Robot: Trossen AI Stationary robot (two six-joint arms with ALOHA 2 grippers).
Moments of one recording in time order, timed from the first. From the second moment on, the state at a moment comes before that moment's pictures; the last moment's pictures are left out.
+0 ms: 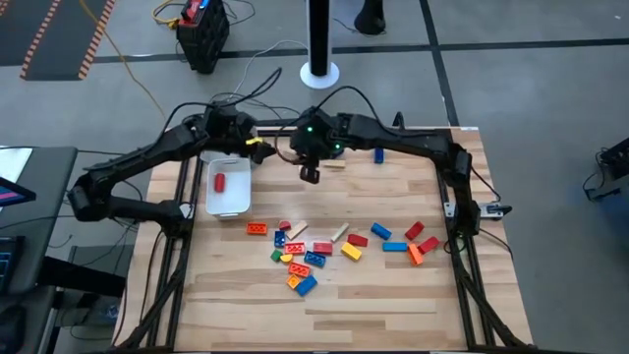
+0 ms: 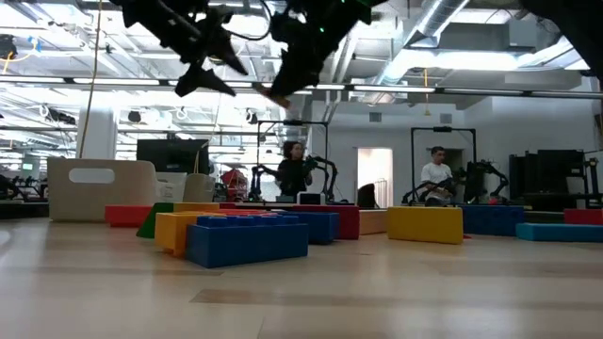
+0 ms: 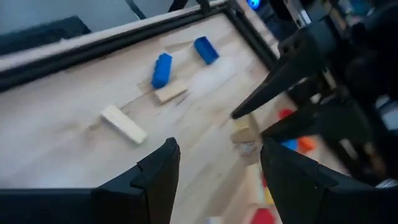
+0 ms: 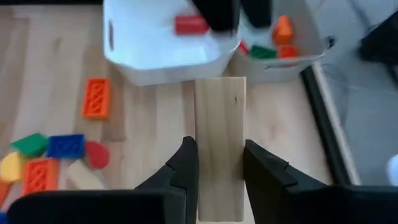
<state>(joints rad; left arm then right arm) 0.62 1.17 1.06 -0.44 0.27 -0.51 -0.29 2.01 1.98 -0.75 -0.07 -0.20</state>
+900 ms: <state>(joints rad) 0.53 1.20 1.06 -0.40 0.19 -0.66 -0.21 2.01 1.99 -0.65 0.04 -0.21</state>
